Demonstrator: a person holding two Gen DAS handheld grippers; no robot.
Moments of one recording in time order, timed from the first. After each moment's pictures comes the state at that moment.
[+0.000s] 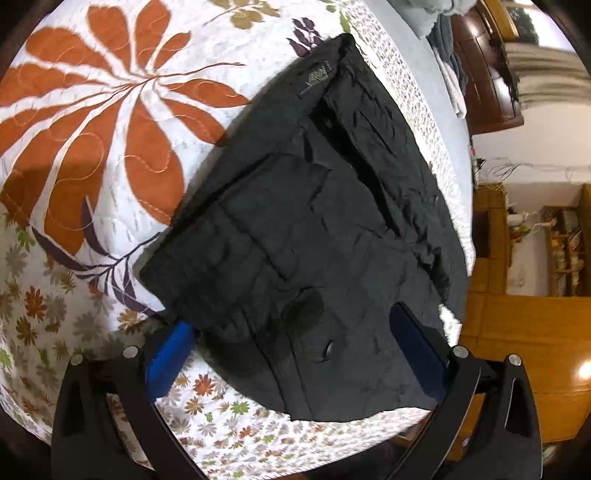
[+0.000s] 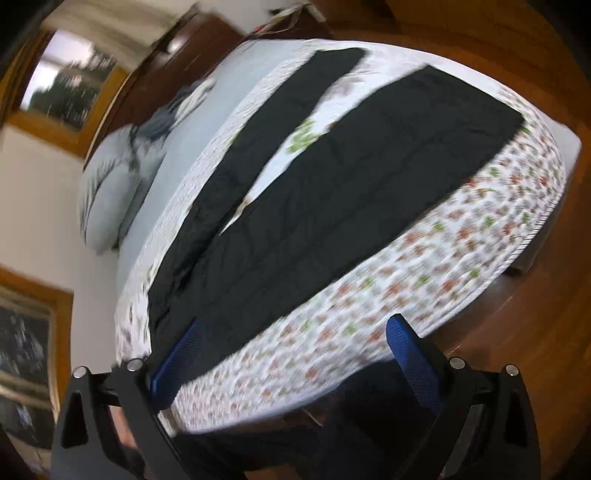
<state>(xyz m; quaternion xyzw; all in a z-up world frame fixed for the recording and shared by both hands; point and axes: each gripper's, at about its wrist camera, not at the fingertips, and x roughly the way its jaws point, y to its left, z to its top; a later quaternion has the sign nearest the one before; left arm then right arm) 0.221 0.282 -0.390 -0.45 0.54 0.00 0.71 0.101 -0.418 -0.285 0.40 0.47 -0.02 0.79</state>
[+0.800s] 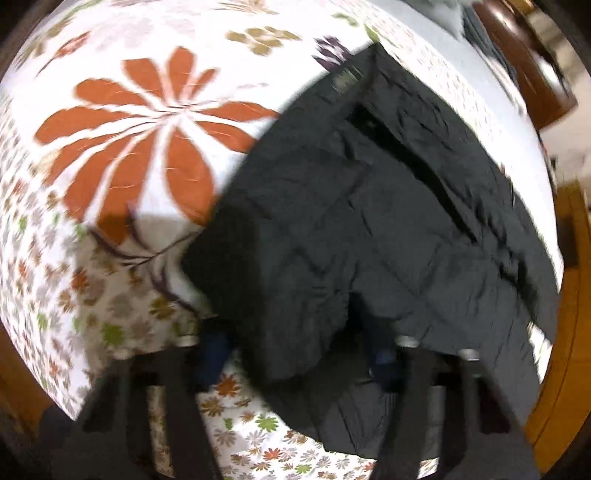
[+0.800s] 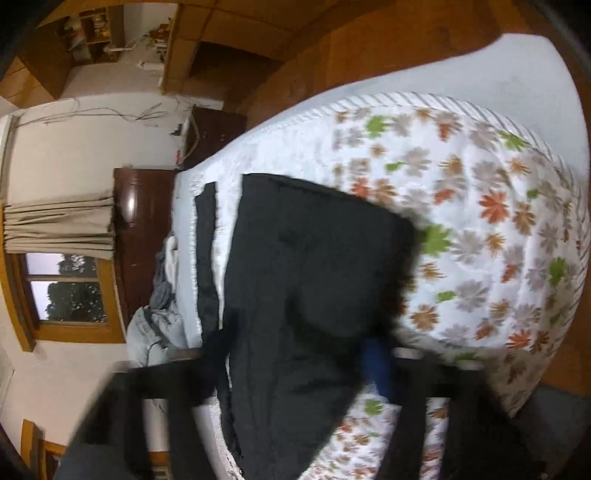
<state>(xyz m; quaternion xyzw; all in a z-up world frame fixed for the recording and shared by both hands) 0.217 0.256 -0.385 -0.34 0.55 0.16 0.75 0.158 -0.650 -0.430 0.65 0.32 -0.10 0.68</state>
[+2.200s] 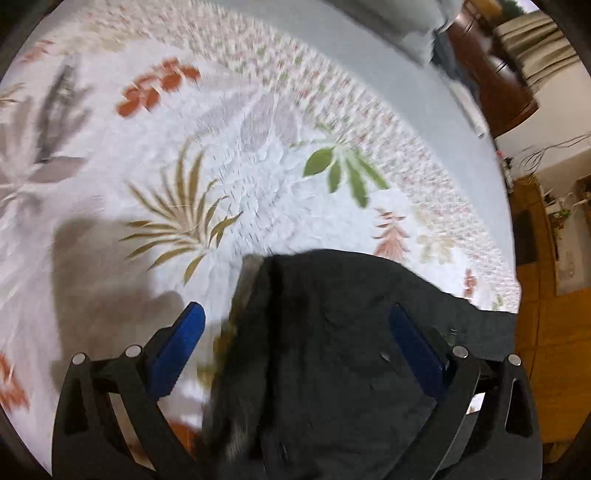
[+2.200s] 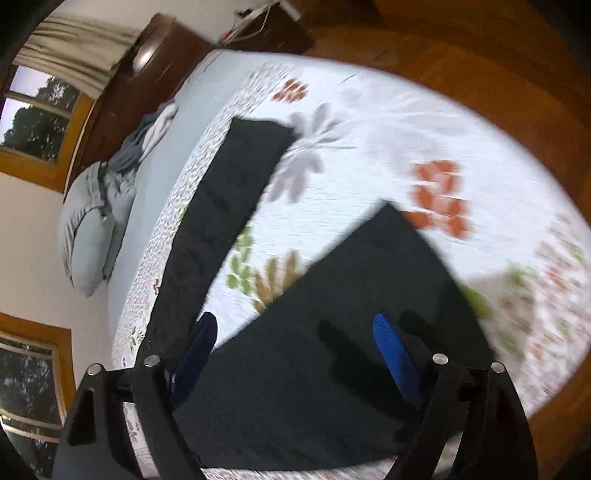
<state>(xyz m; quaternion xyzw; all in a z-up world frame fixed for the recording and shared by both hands) 0.426 0.438 -0.349 -0.32 0.55 0.04 0.77 0.335 -0.545 -0.315 0.39 0.51 0.01 0.77</state>
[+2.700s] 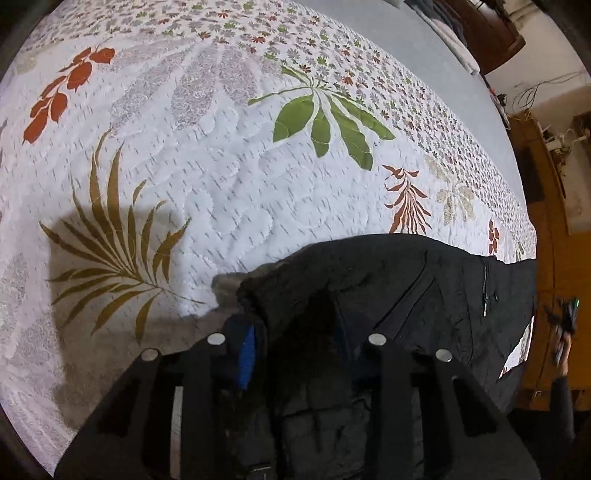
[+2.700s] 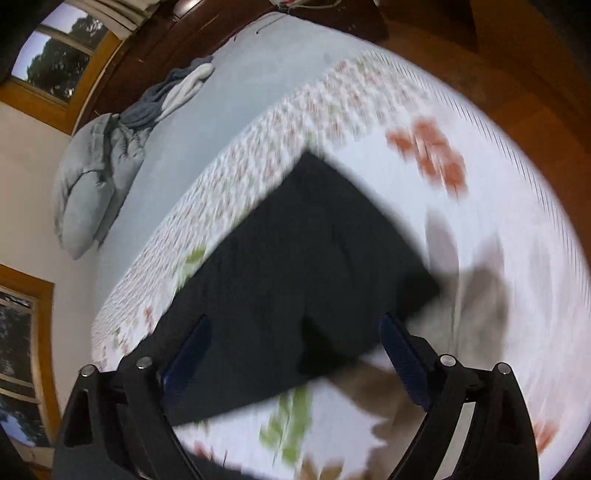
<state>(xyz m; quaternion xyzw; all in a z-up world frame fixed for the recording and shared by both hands) 0.468 0.419 -0.388 -0.25 0.61 -0.03 0.76 0.592 -0.544 -0.308 0.27 0.54 0.06 0.79</state>
